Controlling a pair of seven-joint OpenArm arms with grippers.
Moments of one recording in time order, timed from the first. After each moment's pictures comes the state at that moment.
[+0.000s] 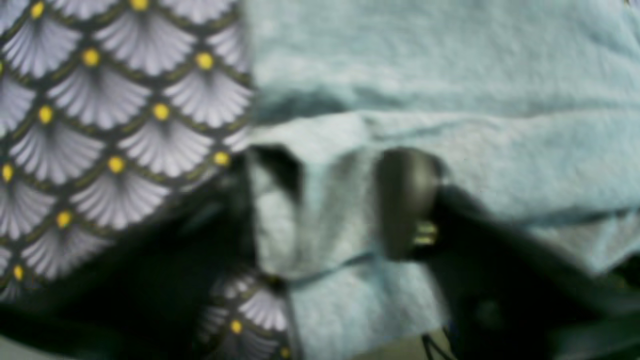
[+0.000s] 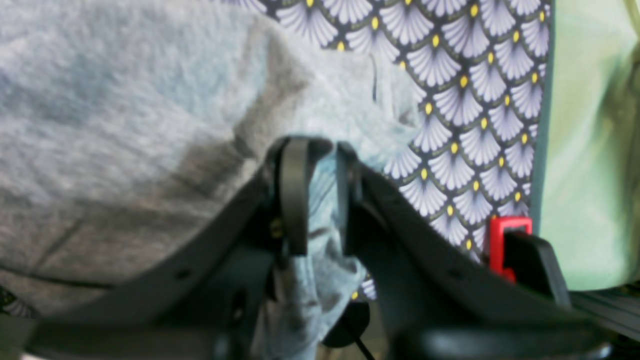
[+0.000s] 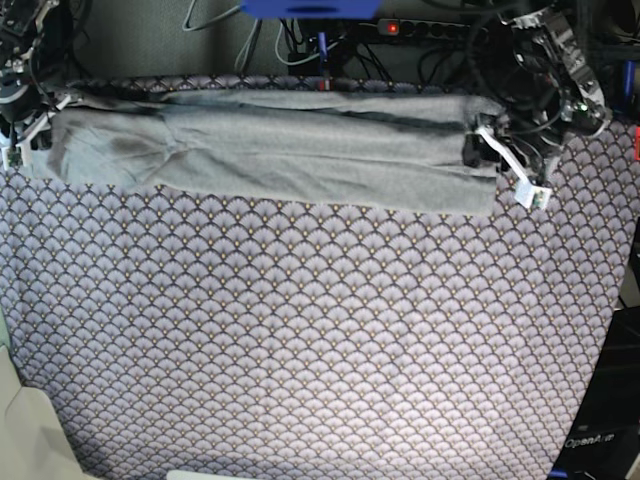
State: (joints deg) left arm 10.7 -3.0 -31.8 91.1 -22.2 -39.3 62.9; right arm -22.5 11.4 44.3 93.6 -3.3 40.1 -28.8
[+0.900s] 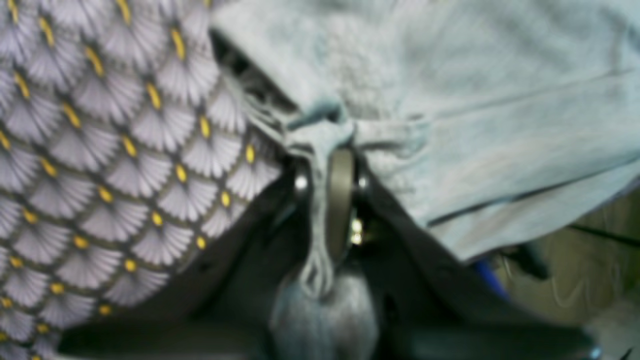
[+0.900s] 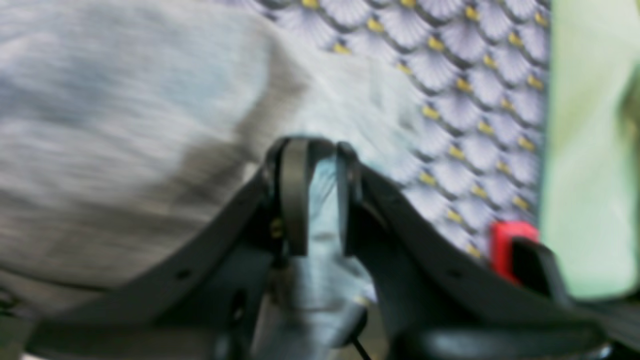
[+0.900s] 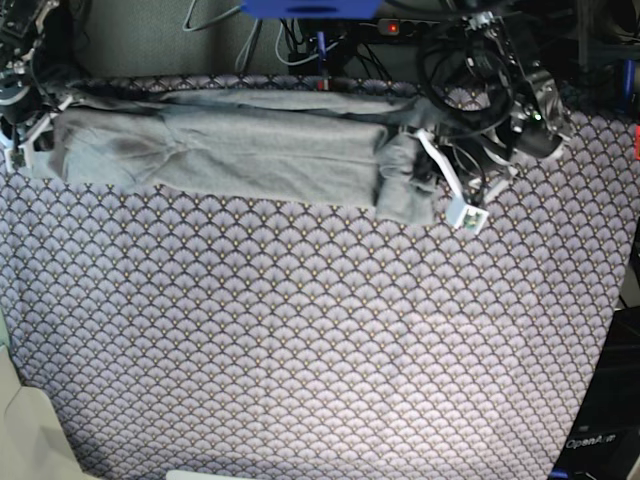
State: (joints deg) left arm 10.3 6.5 -21.1 110.3 -19.5 -39.6 74.4; right arm -22.6 11.5 42.6 93.4 -3.4 40.1 -28.6
